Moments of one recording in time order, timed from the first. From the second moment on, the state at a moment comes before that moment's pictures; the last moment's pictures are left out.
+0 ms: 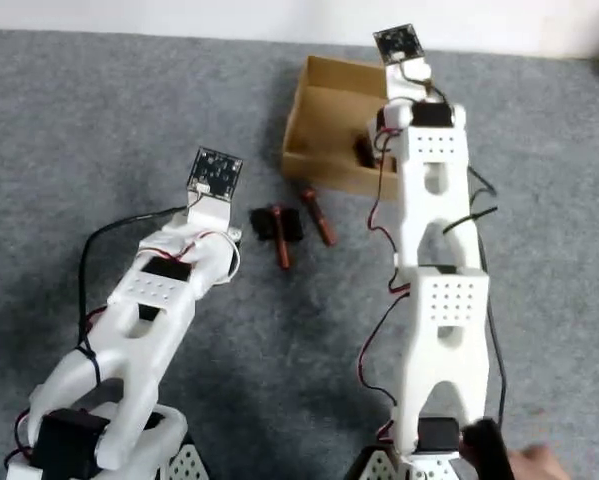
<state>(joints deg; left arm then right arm) 6.2 -21.1 58.0 20.1 -0.1 -6.3 50.5 -59.3 71.2 17.7</state>
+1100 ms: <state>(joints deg) 5.3 -21.1 58.0 19.9 -0.1 -22.2 0.6 -55.4 100.0 12.4</state>
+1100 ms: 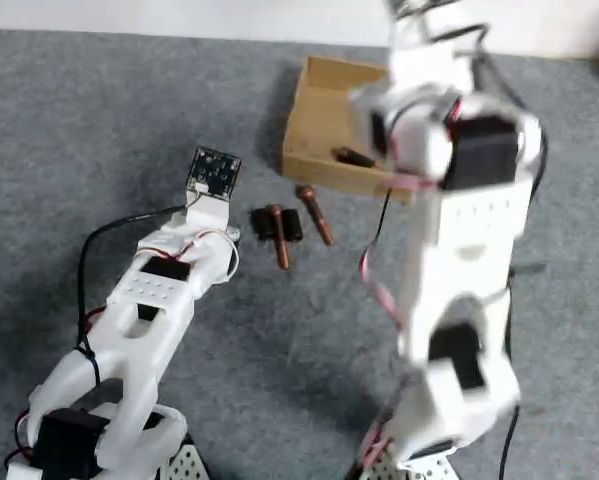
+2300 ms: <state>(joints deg) -0.1 -21.1 58.0 19.9 8.5 -35.9 0.8 29.1 34.1 2.9</state>
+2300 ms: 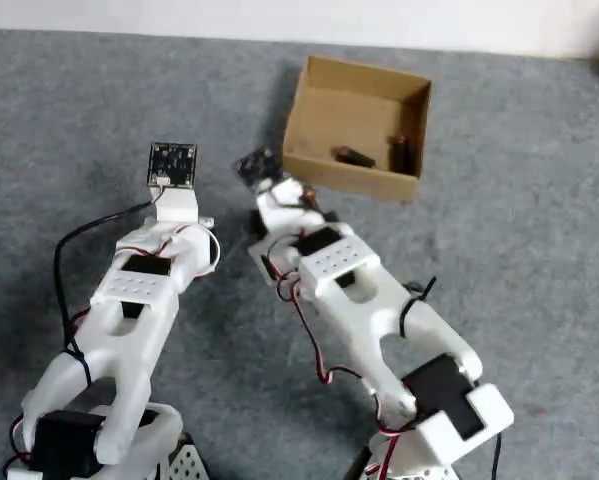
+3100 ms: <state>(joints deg) -0.1 -21.1 58.0 19.9 8.7 -30.1 14.4 24.8 25.7 0.0</state>
